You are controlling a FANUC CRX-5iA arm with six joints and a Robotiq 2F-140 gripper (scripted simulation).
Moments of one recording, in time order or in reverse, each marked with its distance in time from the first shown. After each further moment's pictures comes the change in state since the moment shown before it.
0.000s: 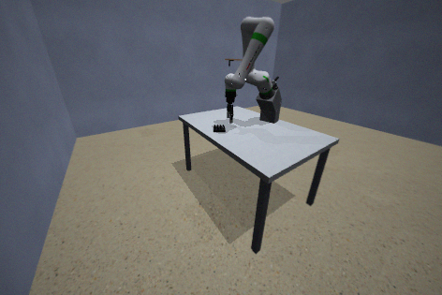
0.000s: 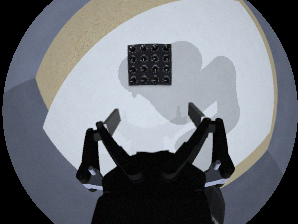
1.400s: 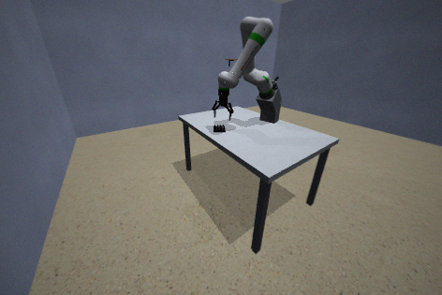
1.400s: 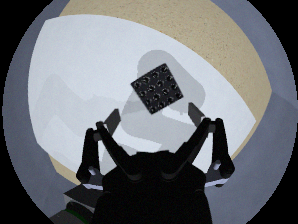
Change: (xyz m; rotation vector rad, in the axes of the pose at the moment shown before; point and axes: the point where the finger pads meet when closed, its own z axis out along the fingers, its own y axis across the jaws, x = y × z) arm 0.068 0.007 -0.017 -0.071 -0.003 -1.040
